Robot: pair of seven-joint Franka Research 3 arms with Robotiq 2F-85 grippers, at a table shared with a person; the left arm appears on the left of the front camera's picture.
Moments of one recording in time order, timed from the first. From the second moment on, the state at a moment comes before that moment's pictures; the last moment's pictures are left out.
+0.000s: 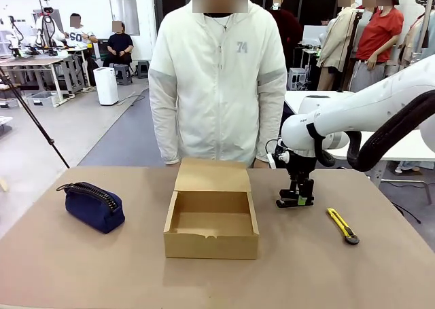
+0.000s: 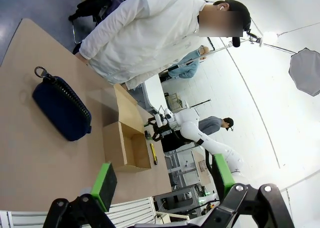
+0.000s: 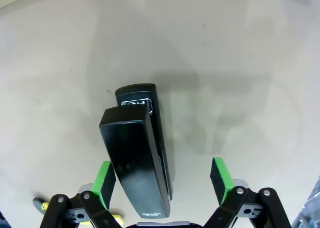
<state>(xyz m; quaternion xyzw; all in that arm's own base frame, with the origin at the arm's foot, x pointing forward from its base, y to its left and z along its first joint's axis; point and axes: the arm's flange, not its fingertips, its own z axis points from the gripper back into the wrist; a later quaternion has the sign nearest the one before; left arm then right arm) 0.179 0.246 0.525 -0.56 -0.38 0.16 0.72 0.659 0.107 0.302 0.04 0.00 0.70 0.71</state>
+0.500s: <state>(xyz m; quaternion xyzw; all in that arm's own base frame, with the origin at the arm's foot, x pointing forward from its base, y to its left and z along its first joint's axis) 0.179 0.246 0.525 -0.56 -0.38 0.16 0.72 0.662 0.107 0.313 0.06 0.02 0.70 0.71</state>
